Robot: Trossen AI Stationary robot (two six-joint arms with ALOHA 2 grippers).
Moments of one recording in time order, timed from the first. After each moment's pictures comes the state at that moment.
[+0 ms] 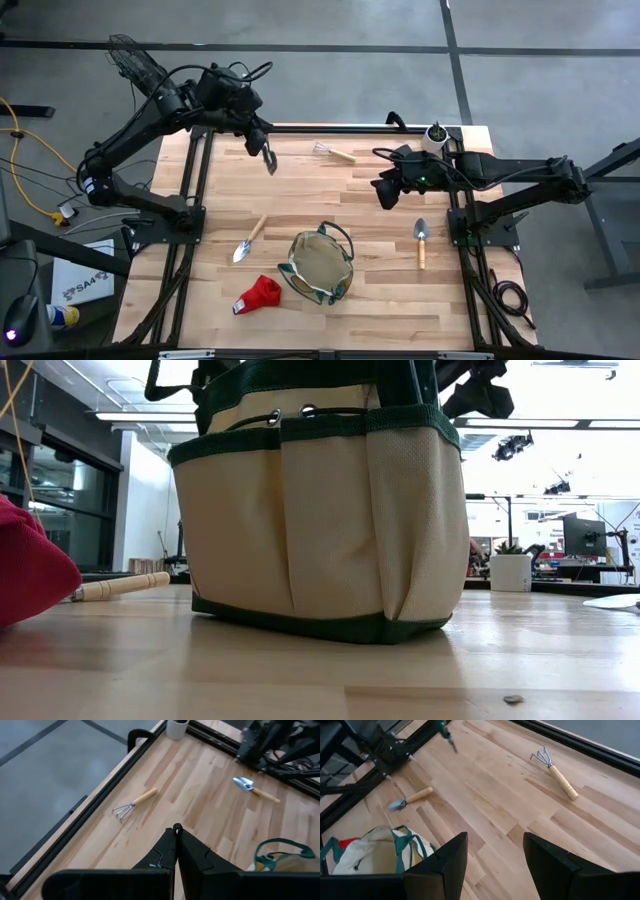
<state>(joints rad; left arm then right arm) 0.53 1.28 1.64 -1.02 0.14 -0.10 -0.03 1.13 1.11 -0.70 0.27 0.71</state>
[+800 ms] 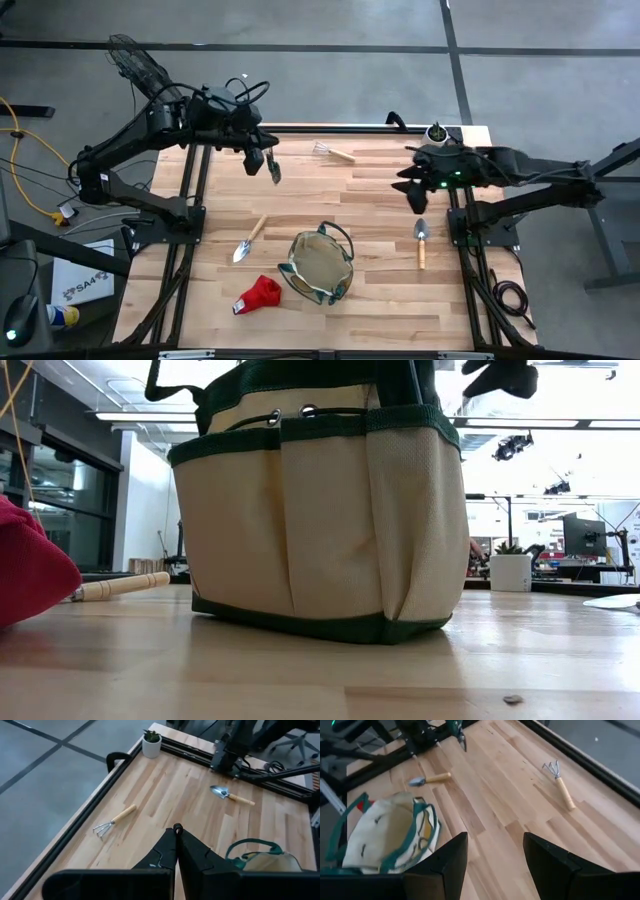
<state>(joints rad) 0.29 1.23 1.65 -0.97 -0.02 -0.17 -0.03 0.92 1.11 -0.83 0.18 0.47</state>
